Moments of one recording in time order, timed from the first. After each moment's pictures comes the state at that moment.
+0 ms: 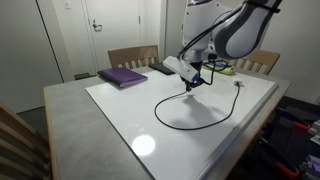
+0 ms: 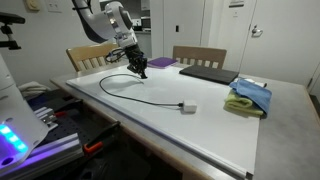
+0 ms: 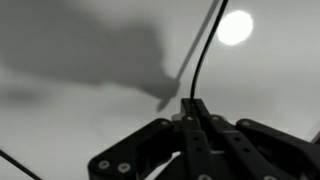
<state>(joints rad) 0.55 0.41 -0.37 -2.40 -0.62 2.87 2.34</state>
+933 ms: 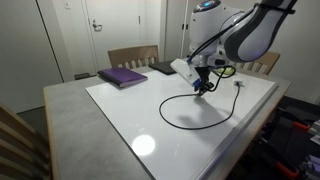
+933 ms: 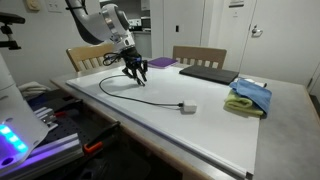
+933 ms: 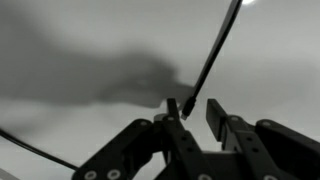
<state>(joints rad) 0.69 0.39 -0.51 -2.47 -0.64 2.83 2.61</state>
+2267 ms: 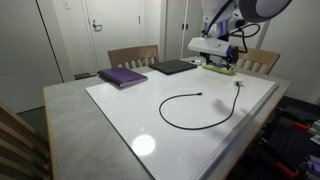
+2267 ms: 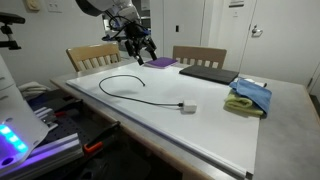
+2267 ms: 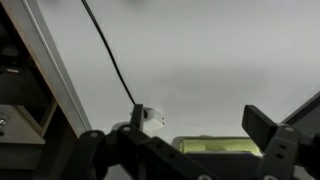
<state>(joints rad) 0.24 0.05 -0.14 -2.51 -0.80 2.39 2.20</state>
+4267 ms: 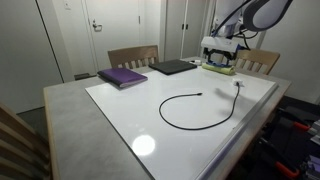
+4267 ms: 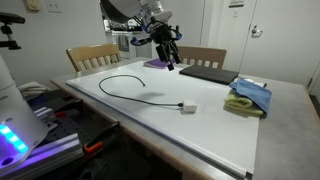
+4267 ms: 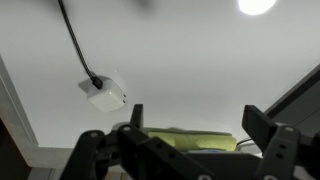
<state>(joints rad) -0.06 0.16 -0.16 -2.44 -0.92 2.70 1.91</state>
